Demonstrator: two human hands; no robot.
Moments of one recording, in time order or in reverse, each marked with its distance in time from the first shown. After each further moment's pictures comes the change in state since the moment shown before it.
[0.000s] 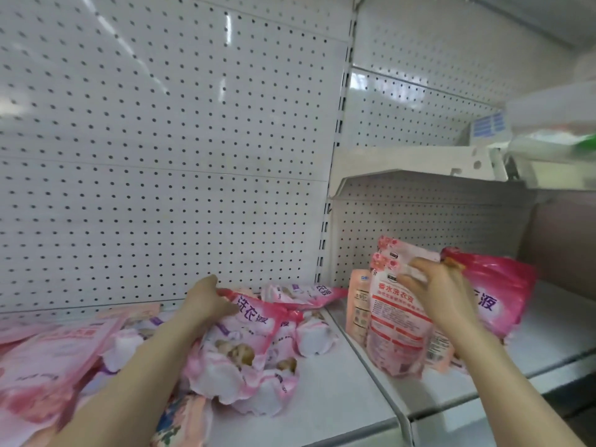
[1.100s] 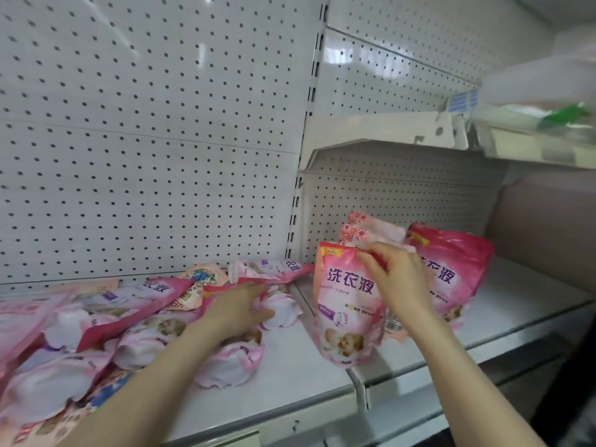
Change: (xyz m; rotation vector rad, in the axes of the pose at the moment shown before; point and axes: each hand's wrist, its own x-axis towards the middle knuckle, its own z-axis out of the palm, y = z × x) left_hand -0.034 0.019 0.094 0.513 -0.263 0.439; right_hand -0.016 -0.001 0.004 0.273 0.050 -0.170
